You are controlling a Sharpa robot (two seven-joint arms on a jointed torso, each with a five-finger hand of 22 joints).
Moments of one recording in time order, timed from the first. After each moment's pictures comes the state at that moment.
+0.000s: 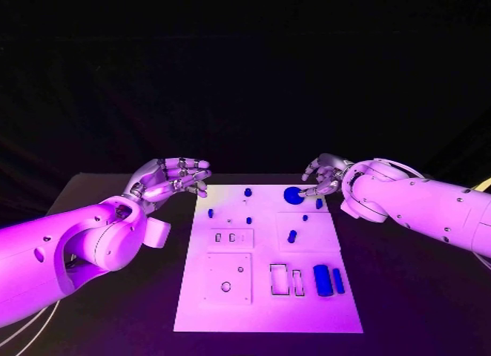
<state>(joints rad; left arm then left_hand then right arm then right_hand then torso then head) 1.20 -0.97 0.03 1.63 -0.18 -0.30 0.40 1.40 -0.17 0.46 0.08 0.03 0.80 0.20 0.25 0.26 1.04 0.17 0.07 0.07 0.96 0.10 0.55 0.56 0.18 0.92 0.19 0.72 0.39 1.37 -0.66 -0.12 1.15 -1.13 -0.25 -0.23 1.40 -0.22 0.12 0.27 0.26 0.72 0.17 0.29 0.55 1.38 0.09 1.44 1.30 1.47 0.01 1.55 1.30 0.04 1.44 0.11 1.55 1.30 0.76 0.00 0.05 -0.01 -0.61</state>
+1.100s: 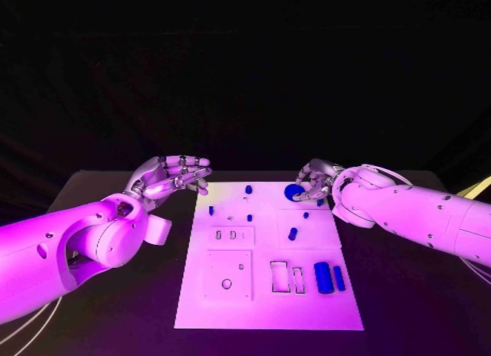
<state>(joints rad) 1.20 -0.96 0.03 1.62 -0.18 -0.30 0.40 1.40 -0.17 0.46 0.08 0.03 0.80 0.20 0.25 0.26 1.04 0.17 0.07 0.07 0.96 0.10 0.55 0.56 0.18 0.92 0.19 0.72 0.40 1.33 -0.62 -0.12 1.13 -1.19 -0.27 -0.23 1.43 -0.19 0.15 0.27 0.28 0.75 0.16 0.30 0.55 1.42 0.09 1.45 1.30 1.47 0.01 1.56 1.30 0.04 1.45 0.11 1.55 1.30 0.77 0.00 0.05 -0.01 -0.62</state>
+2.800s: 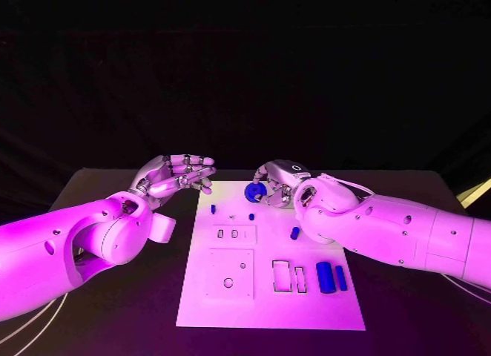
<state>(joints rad) 1.20 -0.95 0.03 1.61 -0.18 -0.29 0.40 1.40 -0.17 0.46 0.08 0.03 0.80 0.20 0.25 0.26 1.04 0.17 0.07 0.07 0.96 0.10 0.55 0.56 0.18 0.92 0.19 0.73 0.40 1.31 -0.51 -0.13 1.27 -1.50 -0.46 -0.24 1.40 -0.22 0.40 0.22 0.28 0.87 0.14 0.26 0.45 1.46 0.07 1.47 1.30 1.46 0.00 1.56 1.30 0.04 1.46 0.10 1.55 1.30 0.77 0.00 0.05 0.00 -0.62</state>
